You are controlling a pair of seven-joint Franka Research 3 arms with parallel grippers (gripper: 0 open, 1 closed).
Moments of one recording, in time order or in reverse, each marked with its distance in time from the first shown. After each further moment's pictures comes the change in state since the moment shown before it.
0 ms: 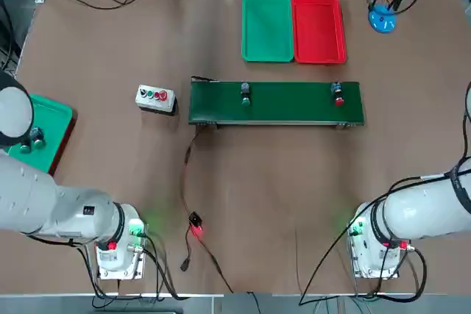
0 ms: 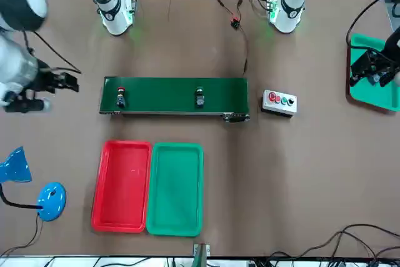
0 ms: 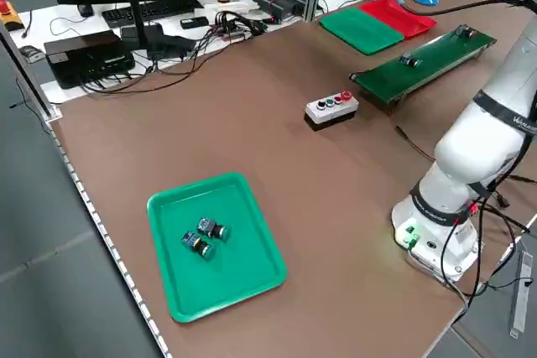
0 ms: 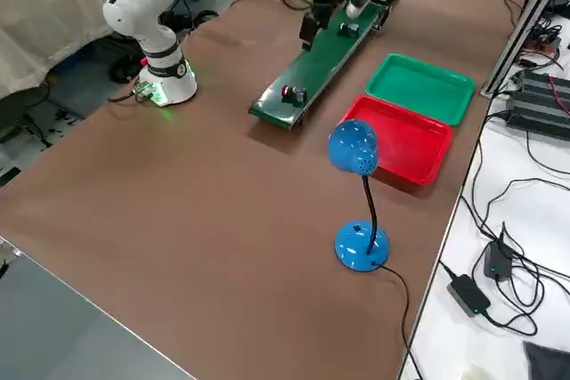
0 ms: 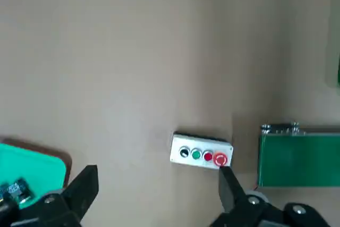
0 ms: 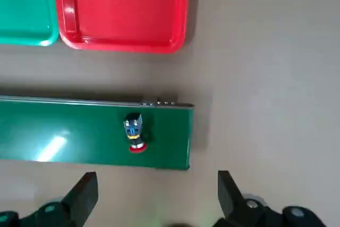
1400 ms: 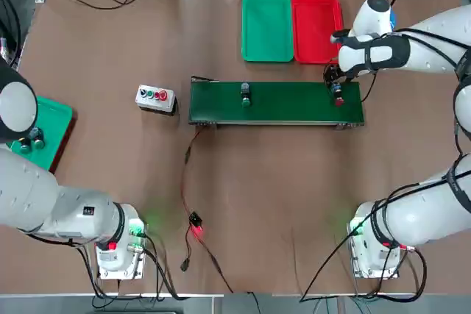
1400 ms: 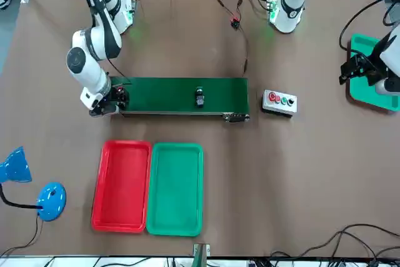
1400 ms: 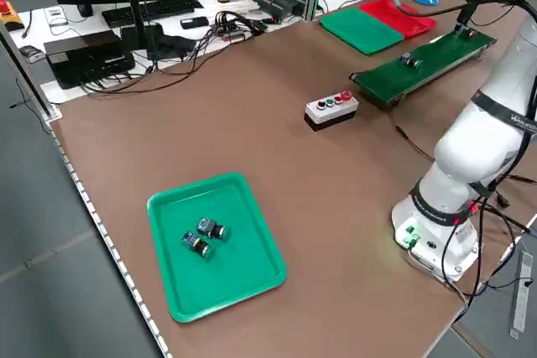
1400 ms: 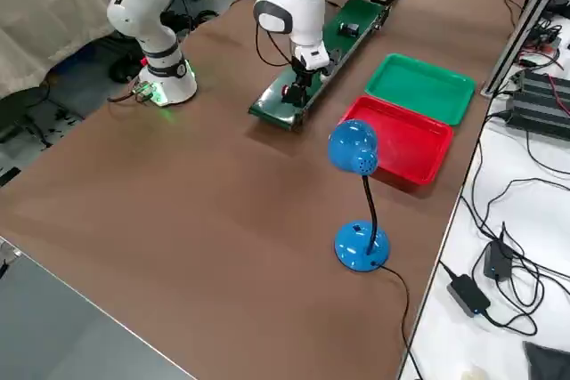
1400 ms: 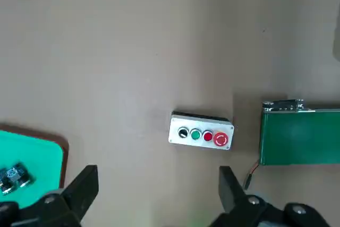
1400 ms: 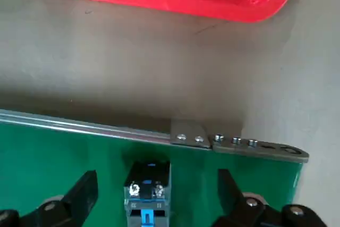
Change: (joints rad) left arm -0.008 0.030 -0.004 0.002 0.000 -0.048 0.005; right arm 0.163 0.039 0.003 -0.680 0.013 0.867 0.038
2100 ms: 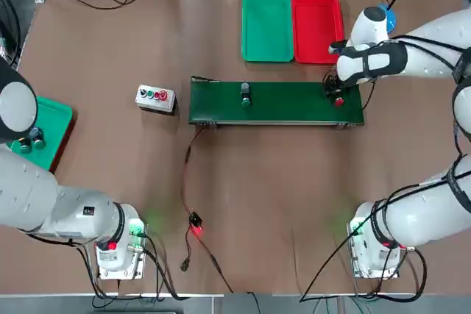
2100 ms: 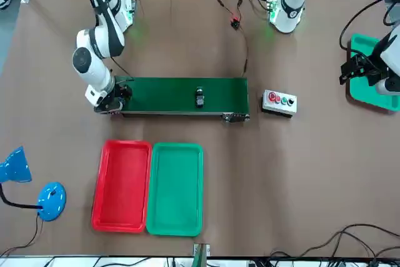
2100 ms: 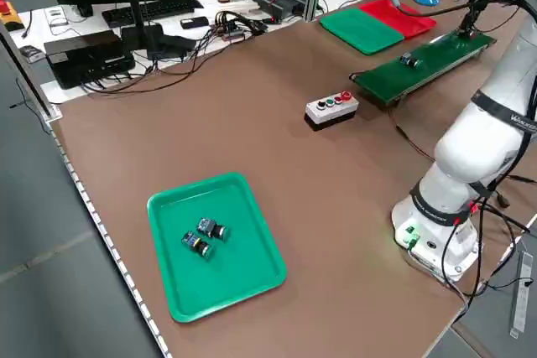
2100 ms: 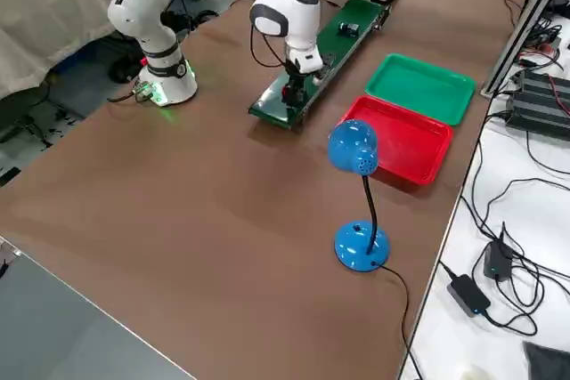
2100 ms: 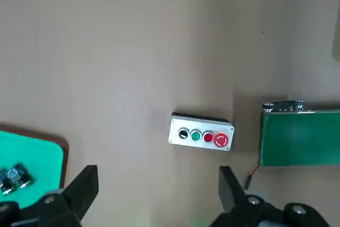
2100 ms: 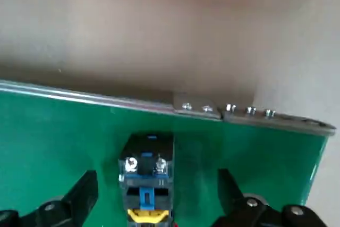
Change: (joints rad) left arm 0.002 0.000 0.001 0.002 0.000 0.001 0.000; right arm 0.012 -0.001 -0.003 -0.054 0.000 0.001 0.005
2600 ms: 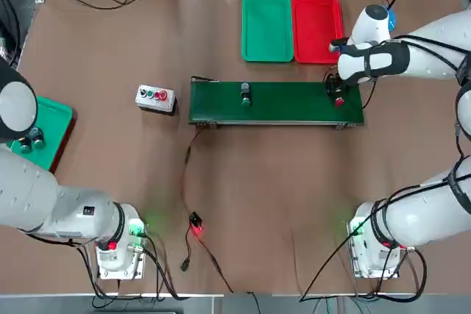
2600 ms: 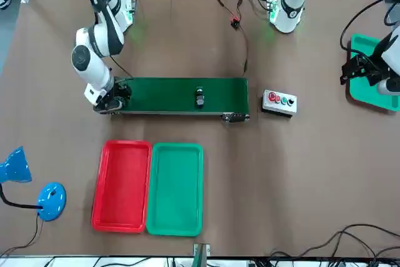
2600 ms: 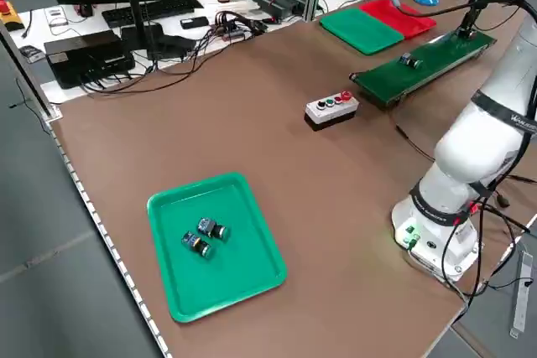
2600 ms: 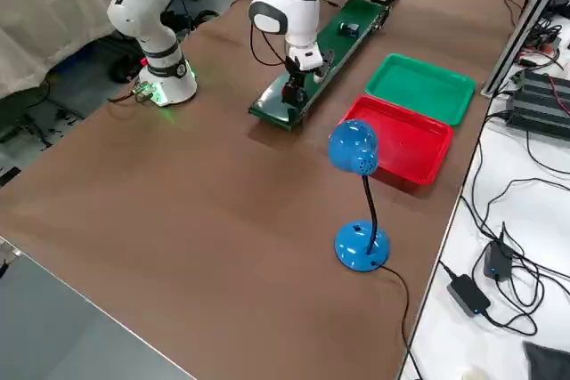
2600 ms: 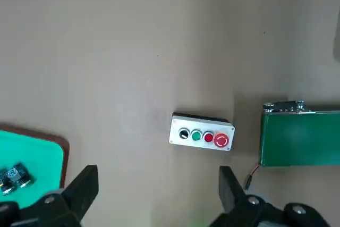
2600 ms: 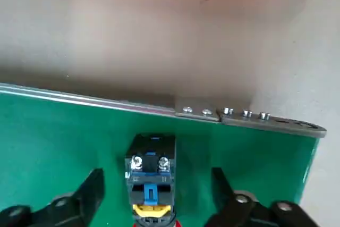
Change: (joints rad) left arm 0.001 0.000 0.000 0.000 0.000 0.000 0.000; right arm 0.000 -0.025 0.000 0.000 0.000 0.000 0.000
